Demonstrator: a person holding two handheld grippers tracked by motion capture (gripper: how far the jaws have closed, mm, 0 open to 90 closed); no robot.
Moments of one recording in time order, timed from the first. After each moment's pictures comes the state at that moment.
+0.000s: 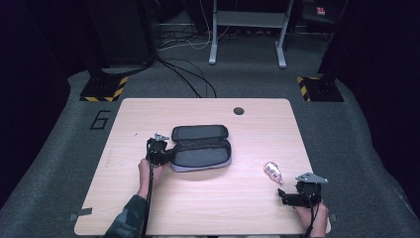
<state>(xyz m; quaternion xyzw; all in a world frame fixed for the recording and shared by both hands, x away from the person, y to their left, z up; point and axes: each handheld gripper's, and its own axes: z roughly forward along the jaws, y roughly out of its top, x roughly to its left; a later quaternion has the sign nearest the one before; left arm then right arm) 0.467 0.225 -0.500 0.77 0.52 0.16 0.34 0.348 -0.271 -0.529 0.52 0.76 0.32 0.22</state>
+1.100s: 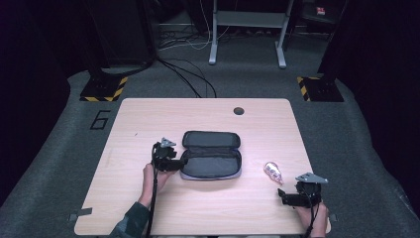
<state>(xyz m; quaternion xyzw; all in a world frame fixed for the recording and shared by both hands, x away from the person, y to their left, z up) 0.441 0.209 -0.487 0.79 0.46 0.14 0.37 0.347 -0.271 -0.529 0.53 0.76 0.32 0.22</state>
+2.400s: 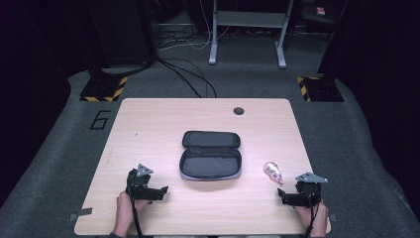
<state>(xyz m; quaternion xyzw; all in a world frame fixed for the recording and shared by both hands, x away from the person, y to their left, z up) 0.361 0.272 -0.521 0.80 0.49 0.16 0.31 0.349 -0.271 -0.529 0.52 0.76 0.32 0.22</state>
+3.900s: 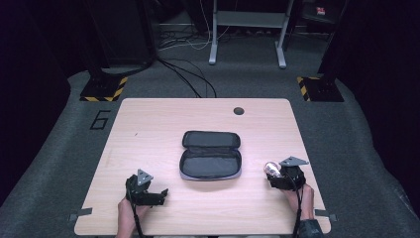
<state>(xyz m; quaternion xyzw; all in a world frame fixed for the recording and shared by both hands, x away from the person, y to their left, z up) 0.349 0.269 -0.530 0.79 0.48 0.21 0.33 0.396 -0.230 -0.513 0.48 0.79 0.31 0.22</state>
